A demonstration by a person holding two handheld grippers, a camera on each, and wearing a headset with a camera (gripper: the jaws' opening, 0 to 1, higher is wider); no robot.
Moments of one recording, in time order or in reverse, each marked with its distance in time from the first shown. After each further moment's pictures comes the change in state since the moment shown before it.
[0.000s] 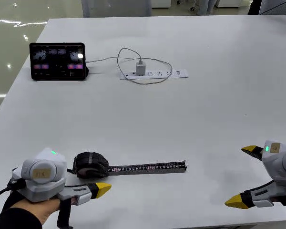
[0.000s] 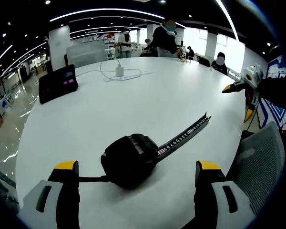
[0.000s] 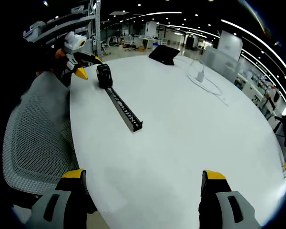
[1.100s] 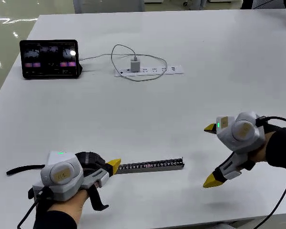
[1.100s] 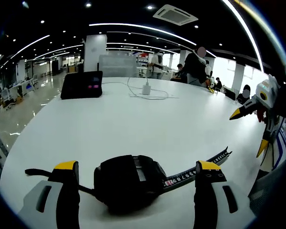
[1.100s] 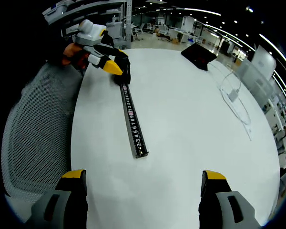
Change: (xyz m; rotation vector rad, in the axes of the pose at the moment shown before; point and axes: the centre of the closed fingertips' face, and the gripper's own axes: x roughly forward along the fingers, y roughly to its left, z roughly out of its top) left arm 0.031 0.008 0.015 -0.217 -0.217 0.204; right arm 0.050 -0.005 0.059 -0.261 0.111 0.177
